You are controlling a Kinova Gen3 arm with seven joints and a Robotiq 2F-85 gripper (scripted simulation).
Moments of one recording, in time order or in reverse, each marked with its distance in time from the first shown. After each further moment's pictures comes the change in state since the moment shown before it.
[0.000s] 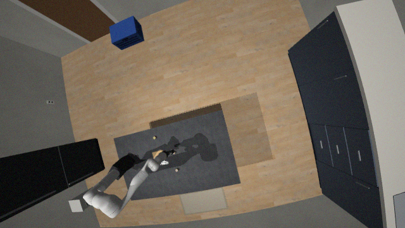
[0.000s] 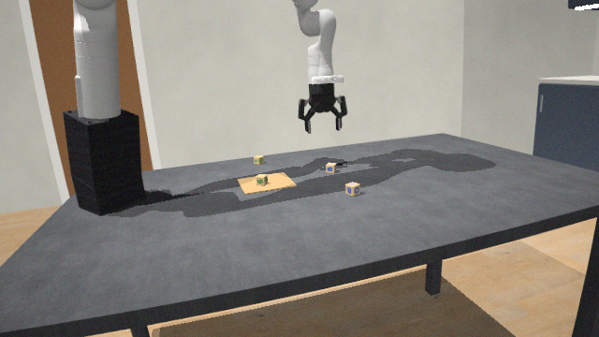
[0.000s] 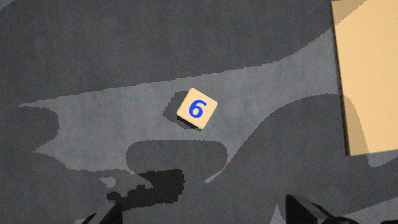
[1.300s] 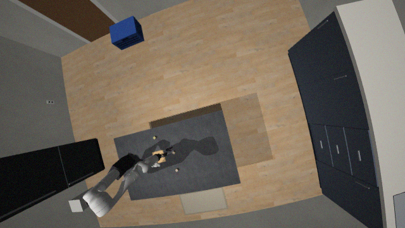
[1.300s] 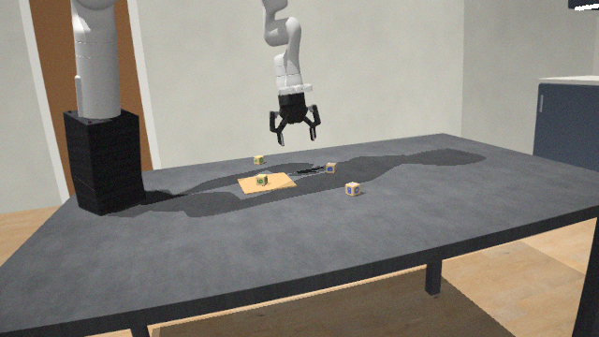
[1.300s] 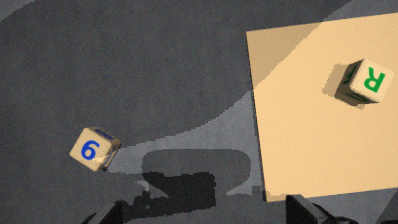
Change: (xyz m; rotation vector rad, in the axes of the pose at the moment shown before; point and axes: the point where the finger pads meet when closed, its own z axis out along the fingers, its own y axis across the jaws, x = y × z) arm 0.026 0.089 0.021 0.063 0.034 -0.009
